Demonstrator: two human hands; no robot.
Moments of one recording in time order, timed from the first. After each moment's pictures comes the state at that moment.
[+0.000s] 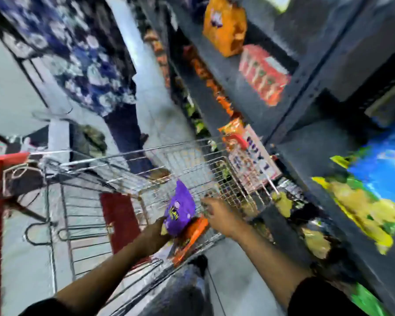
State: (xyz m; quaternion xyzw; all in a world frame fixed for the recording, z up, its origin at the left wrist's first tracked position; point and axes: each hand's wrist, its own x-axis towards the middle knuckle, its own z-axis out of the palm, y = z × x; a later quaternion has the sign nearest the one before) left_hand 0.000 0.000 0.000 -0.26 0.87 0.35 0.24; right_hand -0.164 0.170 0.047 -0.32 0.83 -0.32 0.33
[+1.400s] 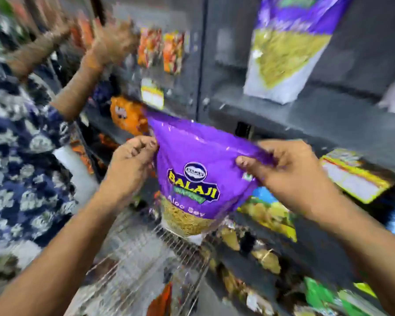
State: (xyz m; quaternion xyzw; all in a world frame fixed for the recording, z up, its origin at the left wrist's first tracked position) left_hand -0.208 0.056 0.355 0.06 0.61 0.78 -0.12; right_hand -0.172 0.318 0.422 -0.19 0.86 -0.47 -0.09
